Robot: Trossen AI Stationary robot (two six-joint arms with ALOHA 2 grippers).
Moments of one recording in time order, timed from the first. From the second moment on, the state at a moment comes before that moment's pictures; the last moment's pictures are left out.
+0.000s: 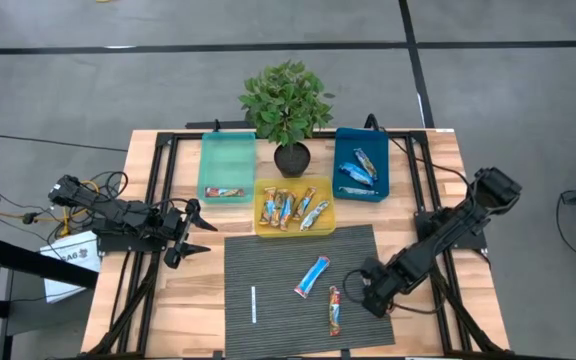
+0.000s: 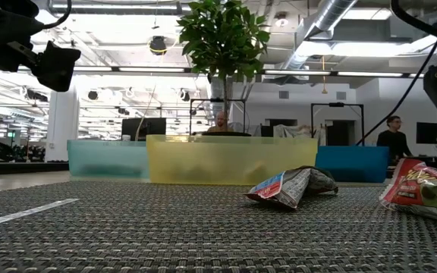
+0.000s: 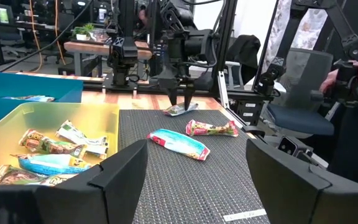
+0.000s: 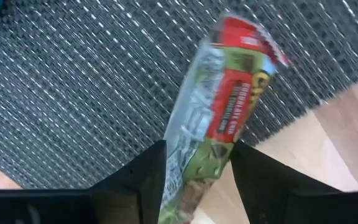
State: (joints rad) left arm -0.38 0.06 0.01 0.05 -0.14 -0.14; right arm 0.72 1.57 0.80 -0.62 -0.10 1.33
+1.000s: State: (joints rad) left arm -0.38 0.06 0.01 0.05 -0.14 -0.14; right arm 0.67 1.52 0.80 -0.58 -0.05 1.25
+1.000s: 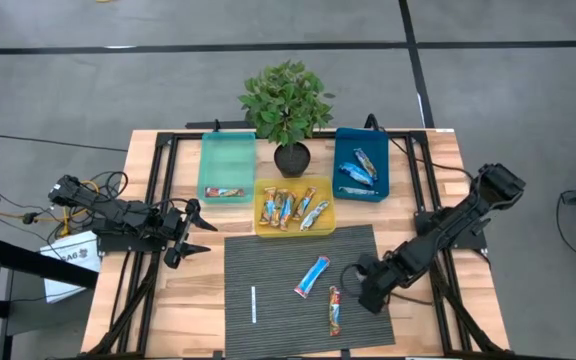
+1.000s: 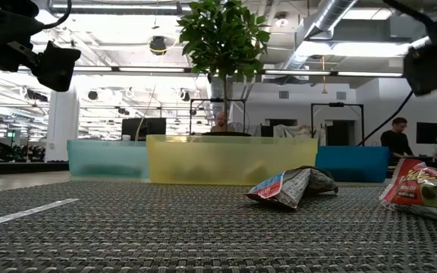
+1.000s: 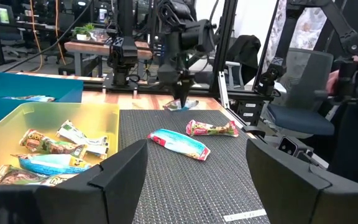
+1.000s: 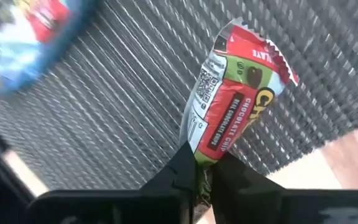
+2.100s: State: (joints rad) left arm -0.38 0.06 0.01 0.05 -0.14 -0.14; right arm 0.13 1.35 0.80 0.40 -0.16 1.06
